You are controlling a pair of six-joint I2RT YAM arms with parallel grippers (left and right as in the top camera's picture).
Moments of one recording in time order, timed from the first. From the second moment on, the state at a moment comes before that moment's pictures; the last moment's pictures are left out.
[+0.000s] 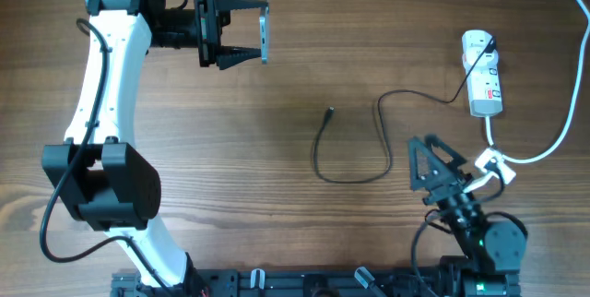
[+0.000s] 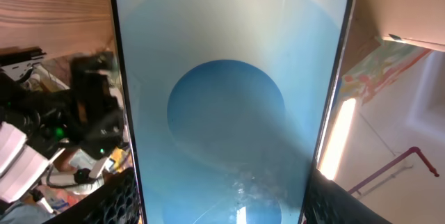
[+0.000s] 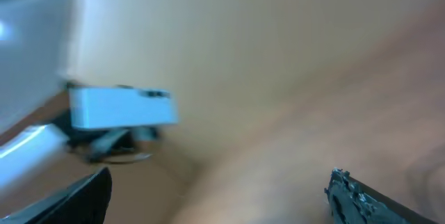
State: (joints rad) left arm 0.00 1.95 1.88 -1.37 1.49 -0.89; right arm -0.01 0.02 0.01 0.20 -0.46 0.99
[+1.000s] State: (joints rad) left arm 0.00 1.95 1.88 -1.37 1.46 -0.89; right arm -0.01 0.76 0.85 -0.32 -0.99 0.55
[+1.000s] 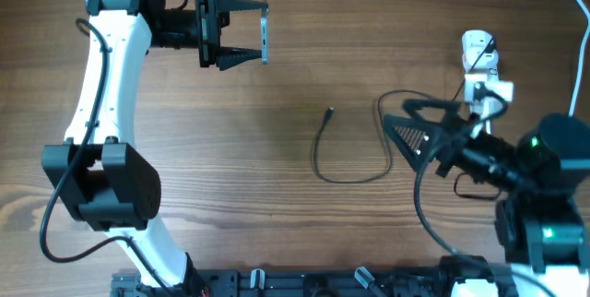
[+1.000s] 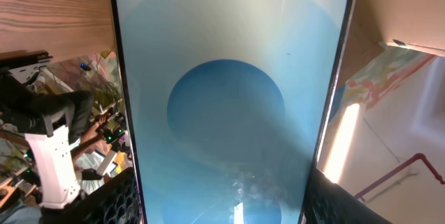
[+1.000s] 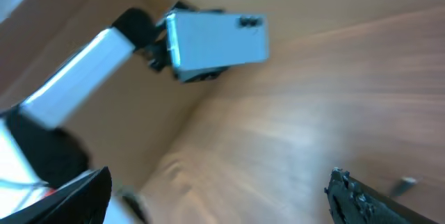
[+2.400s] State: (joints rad) left arm -0.14 1.95 1.88 -1.14 1.29 -1.14; right arm 0.83 1.66 1.96 -1.08 0.29 0.63
